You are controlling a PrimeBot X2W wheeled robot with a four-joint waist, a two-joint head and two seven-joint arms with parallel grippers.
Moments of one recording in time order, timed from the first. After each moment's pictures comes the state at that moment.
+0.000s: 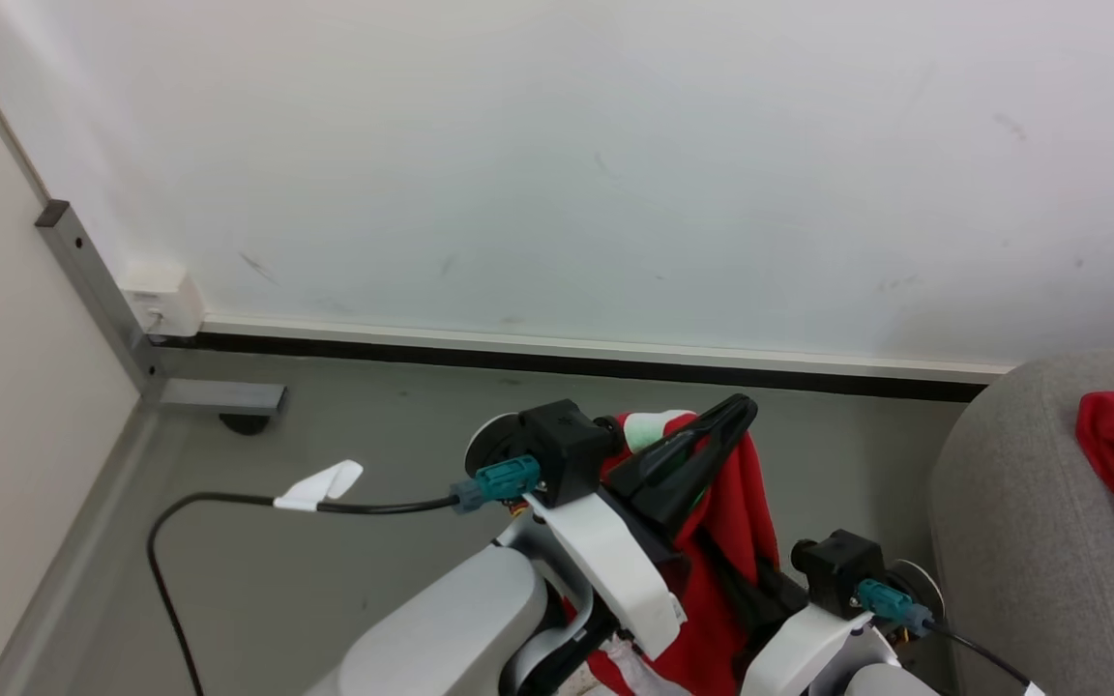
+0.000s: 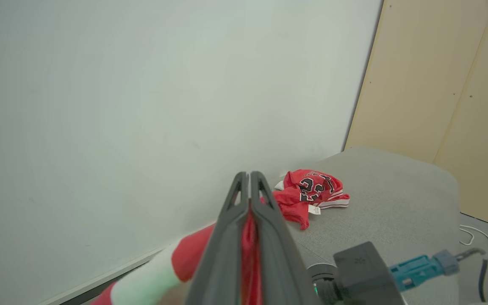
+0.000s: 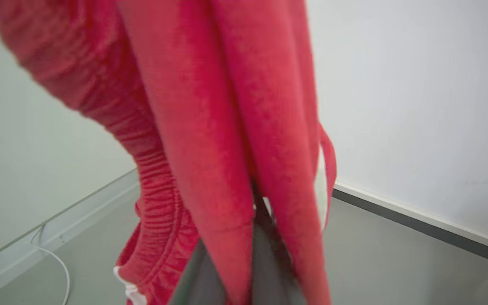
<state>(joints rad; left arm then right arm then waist) -0.67 0.13 -0.90 0.28 -0.64 -0.09 -0.20 -0.45 -0.07 0.68 0.69 0.50 0.13 -0.26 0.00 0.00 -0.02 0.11</state>
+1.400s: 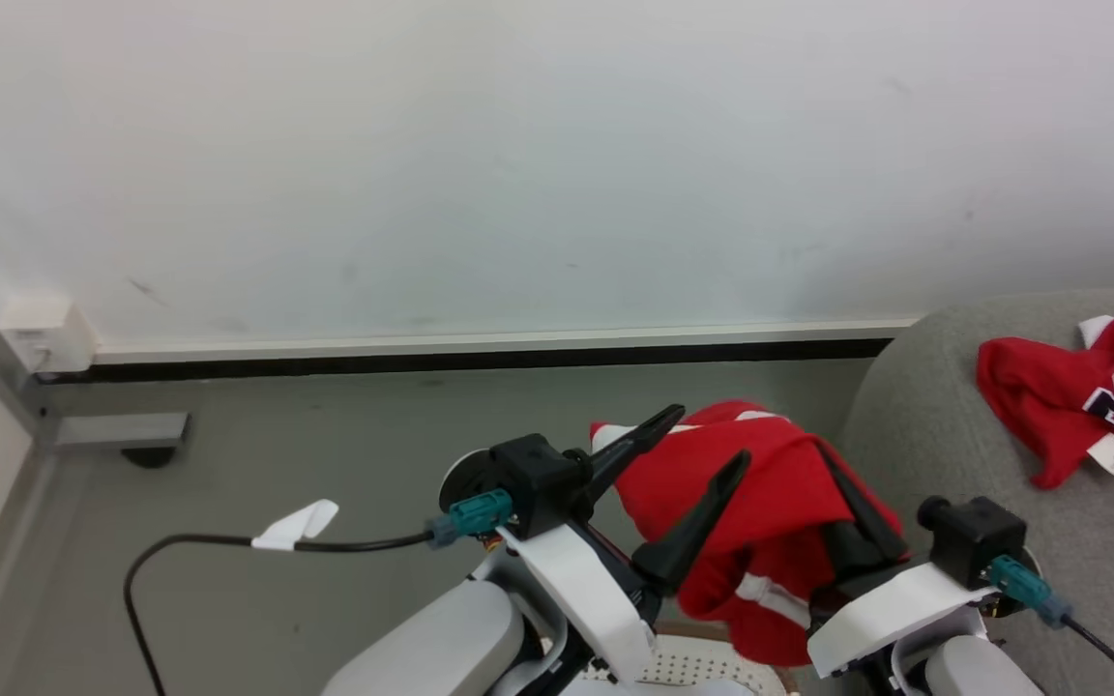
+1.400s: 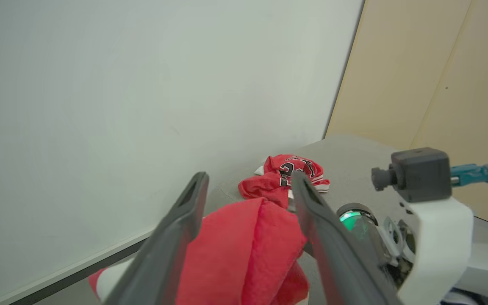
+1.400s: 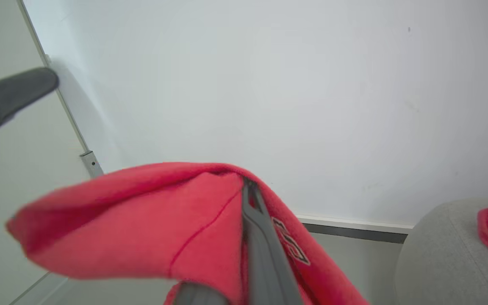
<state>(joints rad) -0.62 0.17 -0.91 0.27 -0.65 -0.07 -0.23 -0.35 -0.08 0.39 0.47 0.47 0.13 -0.26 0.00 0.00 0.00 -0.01</state>
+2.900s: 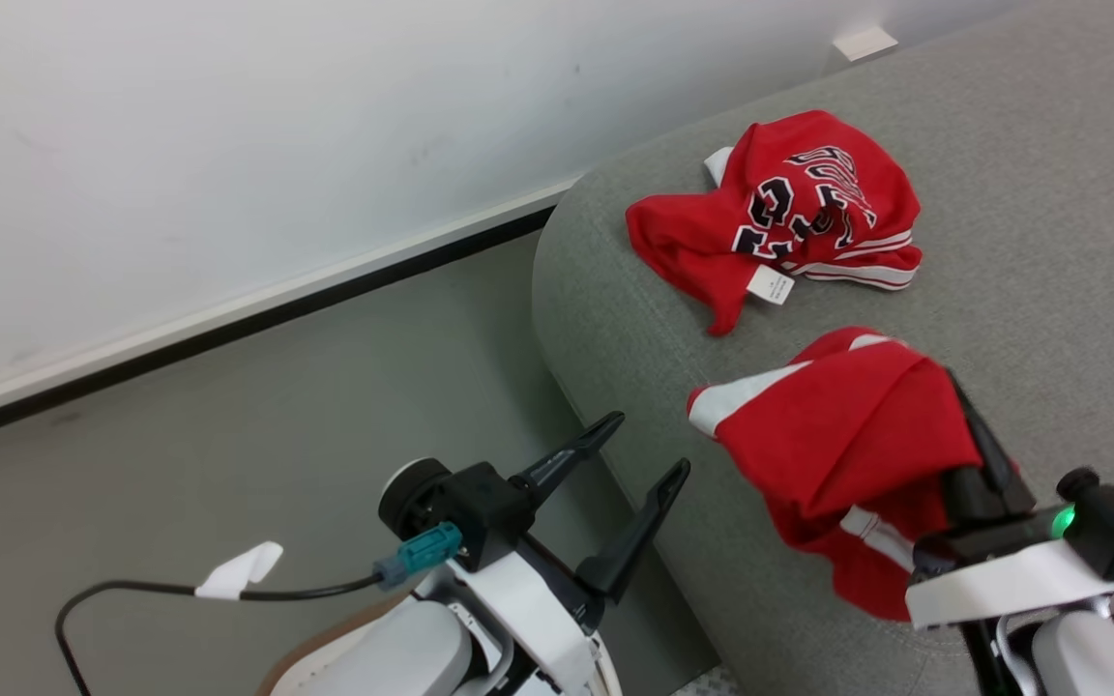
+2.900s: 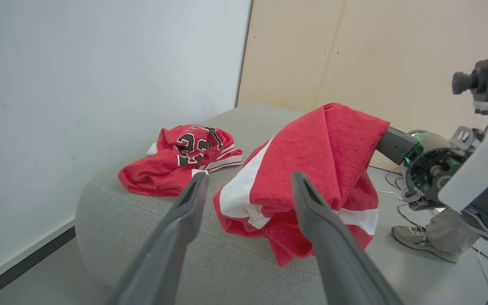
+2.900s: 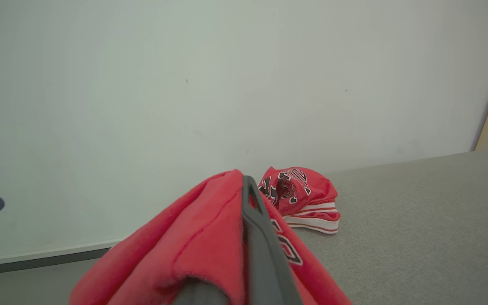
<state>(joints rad) -0.54 0.24 -0.85 0.23 -0.52 -0.07 -0.26 -0.28 -0.12 0.16 0.22 0.35 0.13 -0.26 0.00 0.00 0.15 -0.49</state>
